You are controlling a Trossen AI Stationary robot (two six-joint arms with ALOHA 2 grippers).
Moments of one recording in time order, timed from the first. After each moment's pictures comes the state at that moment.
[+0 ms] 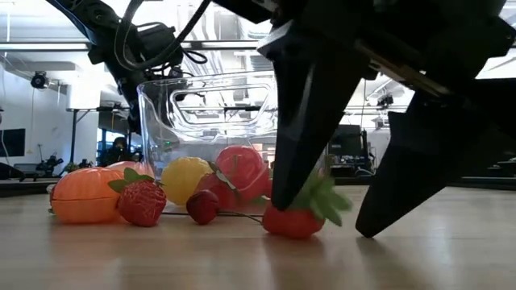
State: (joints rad) left arm 0.42 1.24 0.73 -0.46 0.05 -0.17; right arm 0.63 2.27 1.75 -0.79 0.40 1.85
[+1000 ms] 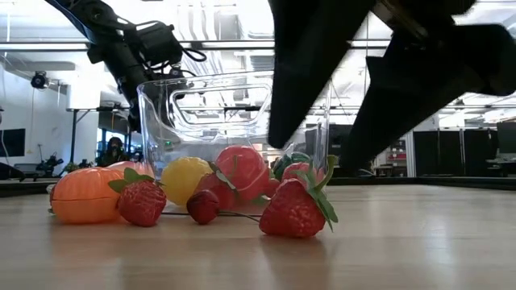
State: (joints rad) left arm 0.42 1.23 0.73 -0.45 0.05 -0.17; right arm 0.64 2.27 1.86 -0.93 0.44 1.59
